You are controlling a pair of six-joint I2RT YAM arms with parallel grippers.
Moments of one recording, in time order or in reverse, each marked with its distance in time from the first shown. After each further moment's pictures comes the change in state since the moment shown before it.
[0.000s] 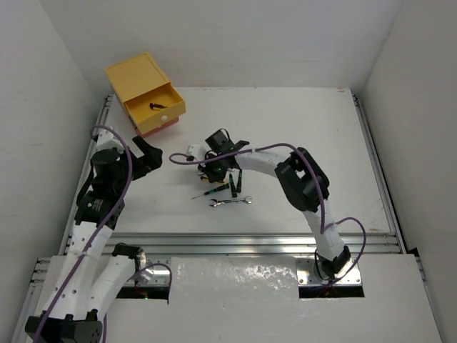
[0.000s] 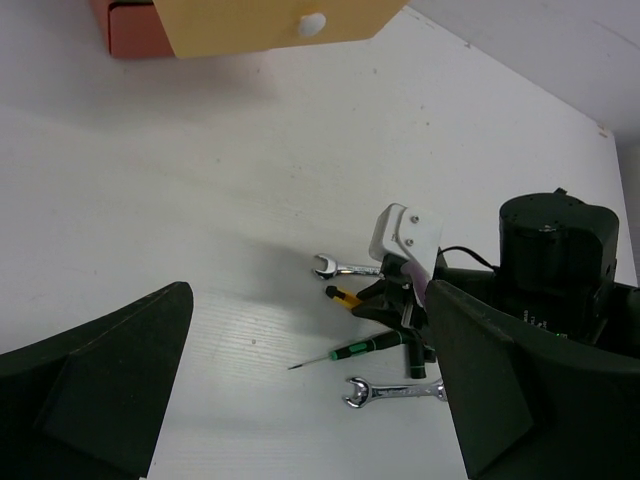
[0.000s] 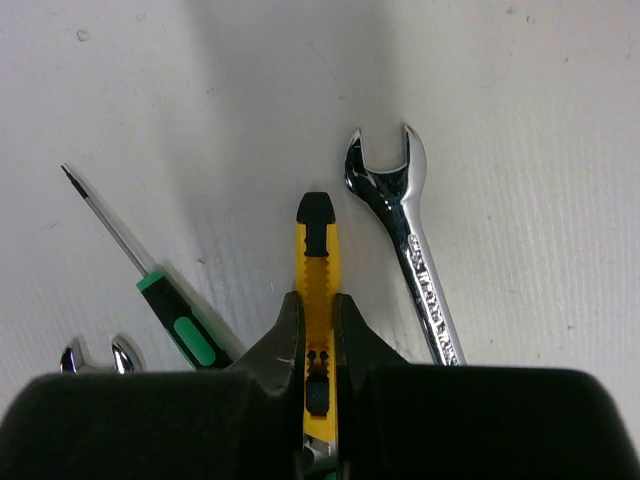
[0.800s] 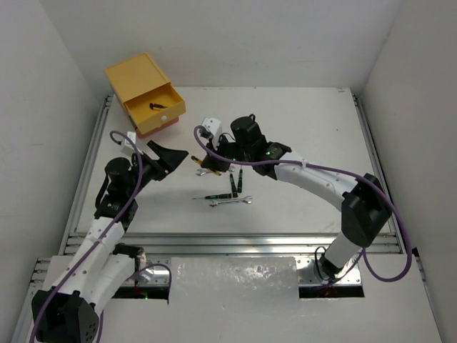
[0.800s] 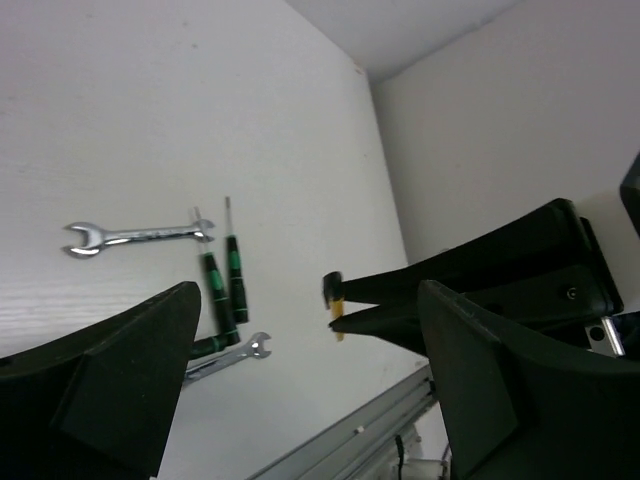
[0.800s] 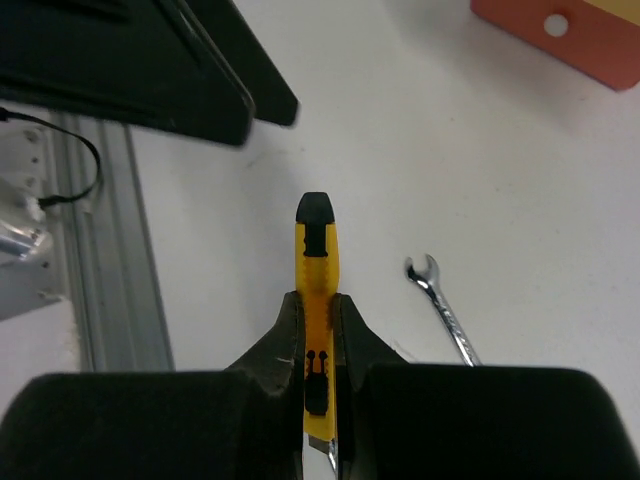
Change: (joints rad) left arm -0.033 0.059 -0.286 0.539 0.414 -0.375; right arm 0.018 -0.577 -0.328 0.294 -0.126 0.320
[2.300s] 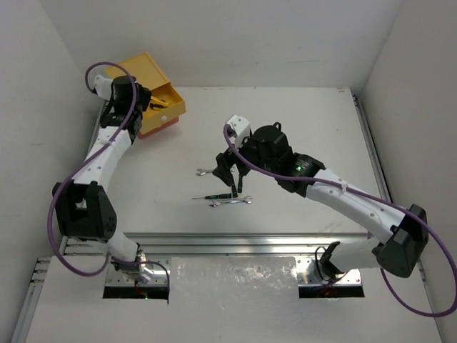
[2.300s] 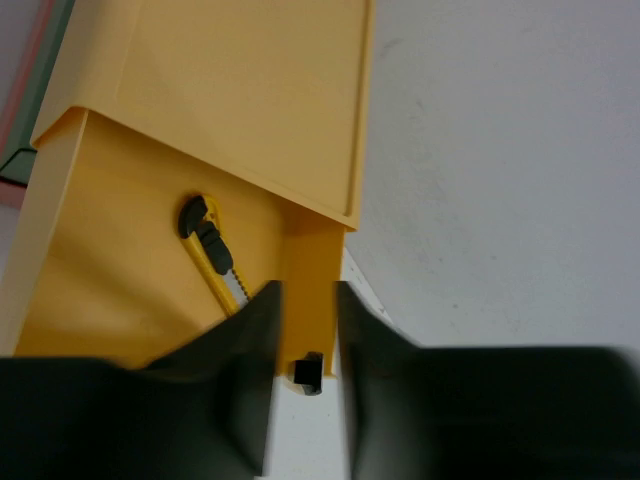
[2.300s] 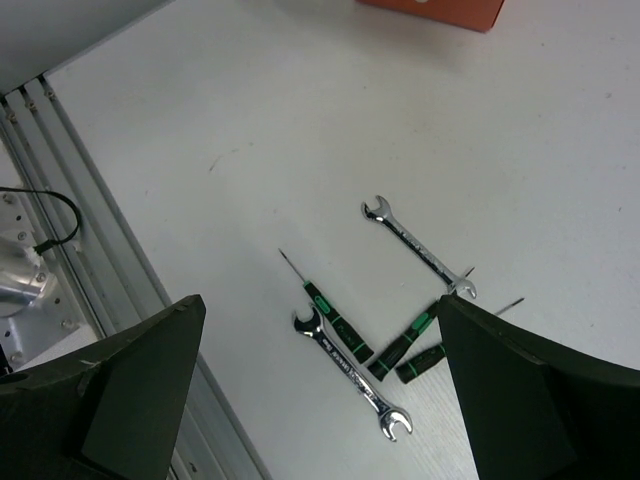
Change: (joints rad) left arm 0.083 0.780 0.857 -0.245 -0.699 -0.172; right arm 0.054 -0.316 -0.121 -0.120 0.311 0.190
